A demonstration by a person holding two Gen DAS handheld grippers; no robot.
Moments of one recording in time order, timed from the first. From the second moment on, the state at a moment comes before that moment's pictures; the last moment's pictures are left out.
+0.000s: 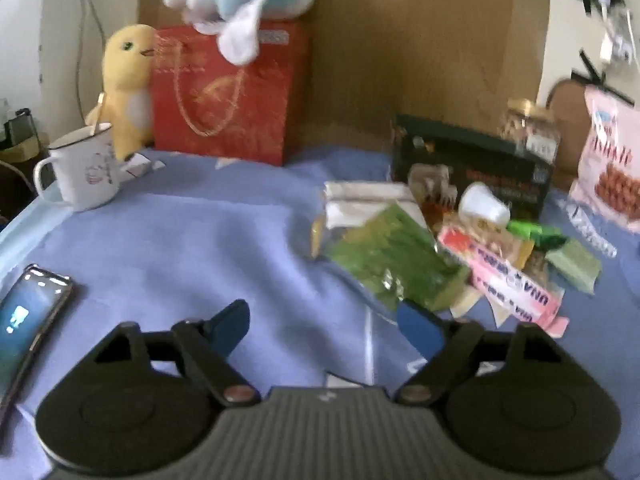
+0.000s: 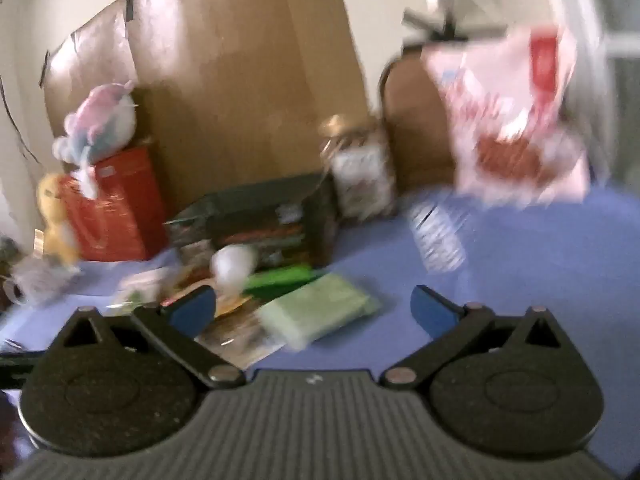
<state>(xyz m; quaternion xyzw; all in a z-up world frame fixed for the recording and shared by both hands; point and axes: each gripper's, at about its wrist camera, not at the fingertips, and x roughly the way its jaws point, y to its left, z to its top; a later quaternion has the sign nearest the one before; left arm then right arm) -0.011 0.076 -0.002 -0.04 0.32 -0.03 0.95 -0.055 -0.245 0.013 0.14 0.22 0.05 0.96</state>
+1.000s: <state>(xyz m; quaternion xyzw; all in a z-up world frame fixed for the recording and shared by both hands) 0.052 0.014 0.019 -0.03 0.32 -0.21 0.92 -0.029 -0.174 -0.007 -0.08 0.29 0.26 0.92</state>
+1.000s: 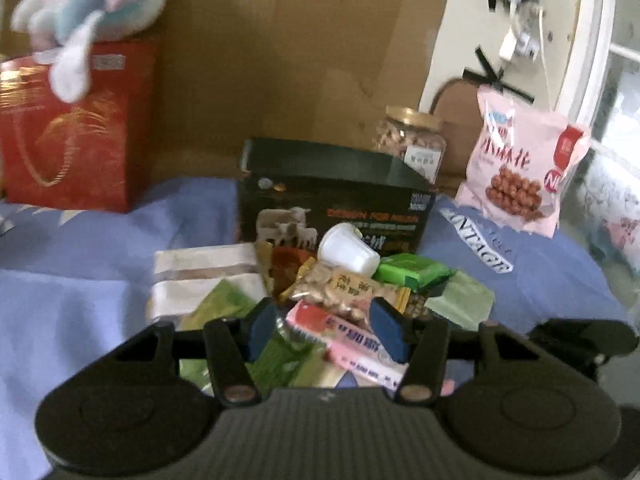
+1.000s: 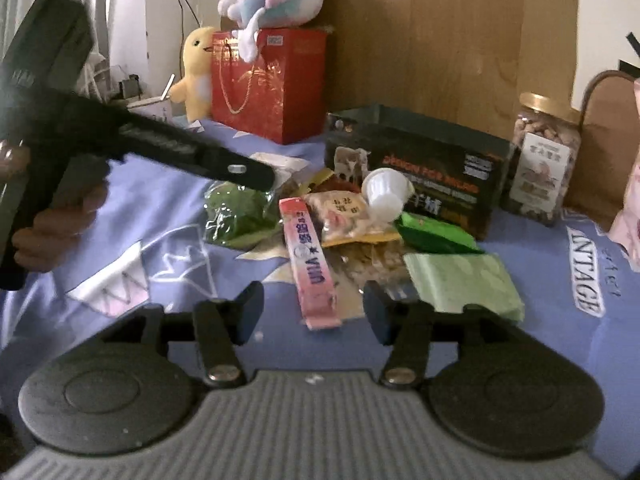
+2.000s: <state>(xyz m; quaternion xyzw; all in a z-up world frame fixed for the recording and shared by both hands) 0.027 -0.024 0.023 -0.06 0.36 -0.30 0.88 -0.054 -0.253 -0.004 -0.06 0.30 0.20 0.93</state>
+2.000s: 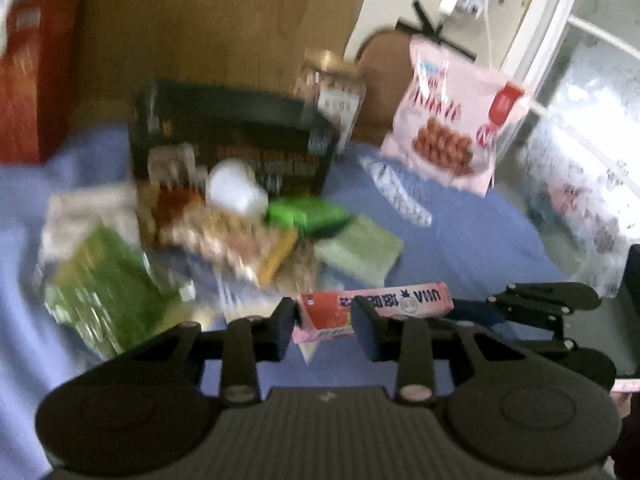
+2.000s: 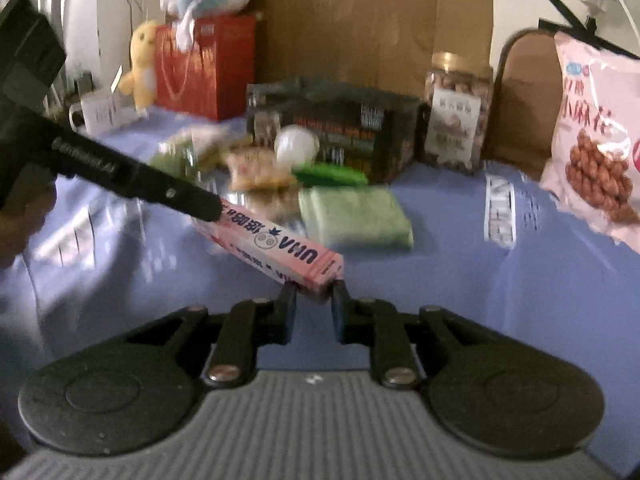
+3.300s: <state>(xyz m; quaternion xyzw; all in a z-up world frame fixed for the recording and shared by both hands) 0.023 0.077 0.032 -0.10 0.31 -0.15 0.93 0.091 -0.179 0.011 0.02 0.30 0.24 0.92</state>
